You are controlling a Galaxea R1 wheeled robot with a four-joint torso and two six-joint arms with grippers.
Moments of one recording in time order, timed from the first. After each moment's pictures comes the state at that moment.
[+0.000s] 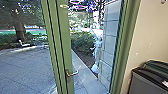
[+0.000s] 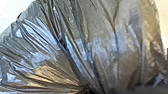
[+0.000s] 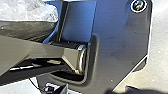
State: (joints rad) left arm 1.50 3.05 -2.74 -0.33 0.12 0.37; right arm -1.56 3.02 -2.73 0.36 -0.13 -0.47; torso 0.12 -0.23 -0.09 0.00
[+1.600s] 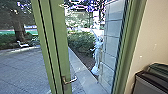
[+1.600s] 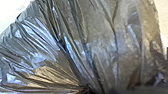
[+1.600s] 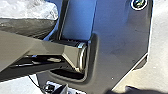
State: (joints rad) left arm 1.50 3.05 -2.74 -0.33 0.12 0.37; right arm -1.57 3.02 -2.73 0.36 -0.13 -0.47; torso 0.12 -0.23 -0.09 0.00
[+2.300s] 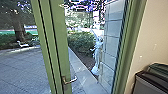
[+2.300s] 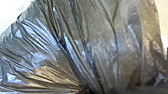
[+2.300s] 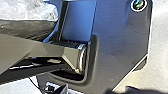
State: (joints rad) left arm 1.50 3.05 -2.74 -0.33 0.12 0.37; right arm -1.56 3.02 -2.73 0.36 -0.13 -0.47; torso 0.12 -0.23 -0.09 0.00
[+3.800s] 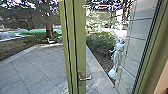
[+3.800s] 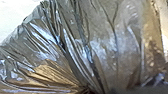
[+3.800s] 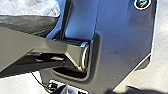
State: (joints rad) left arm 1.51 2.95 -2.59 -0.33 0.06 0.37; right arm -1.57 2.96 -2.63 0.36 -0.13 -0.47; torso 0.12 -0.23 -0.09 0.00
